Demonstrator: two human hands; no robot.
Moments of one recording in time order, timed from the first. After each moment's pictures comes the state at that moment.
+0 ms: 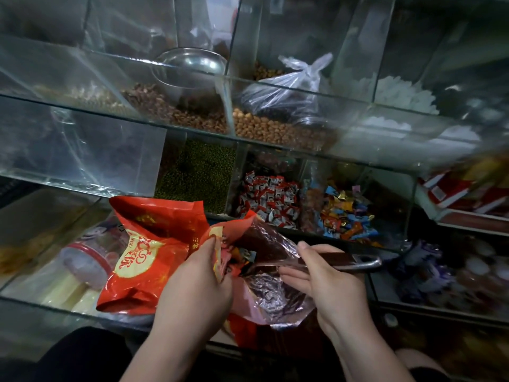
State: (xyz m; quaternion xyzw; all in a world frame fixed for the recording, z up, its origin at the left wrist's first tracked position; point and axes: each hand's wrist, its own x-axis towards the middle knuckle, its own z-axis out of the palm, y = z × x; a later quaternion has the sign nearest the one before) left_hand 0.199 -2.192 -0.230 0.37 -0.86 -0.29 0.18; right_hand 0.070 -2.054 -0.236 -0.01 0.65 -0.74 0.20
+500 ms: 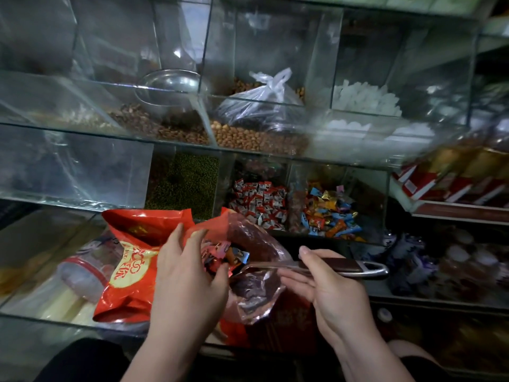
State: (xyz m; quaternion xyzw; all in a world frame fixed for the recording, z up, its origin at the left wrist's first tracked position) left_hand 0.198 -2.177 -0.226 0.36 -0.87 -0.23 0.25; right_hand 0.081 -2.019 -0.219 0.01 0.58 -0.79 0.21
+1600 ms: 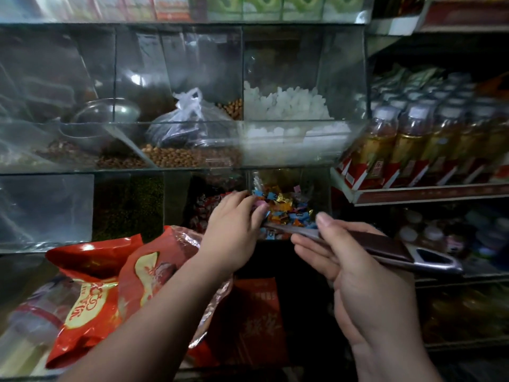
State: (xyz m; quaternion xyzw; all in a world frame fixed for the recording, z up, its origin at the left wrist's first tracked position) left_hand 0.034 -2.131 -0.188 0.08 -0.95 -0.17 0.24; right_hand 0.064 -1.936 -0.138 0.01 0.49 -0.87 0.07
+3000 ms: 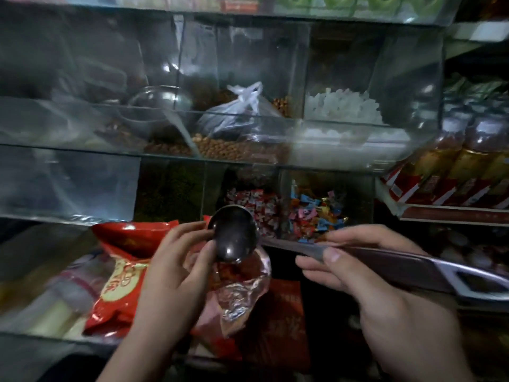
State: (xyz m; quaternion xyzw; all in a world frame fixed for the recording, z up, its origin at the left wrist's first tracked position) left_hand 0.186 -2.172 -0.193 0.22 -0.84 -0.35 0.36; right_hand 0.089 -1.963 -0.139 -0.22 0.63 -0.72 0.21
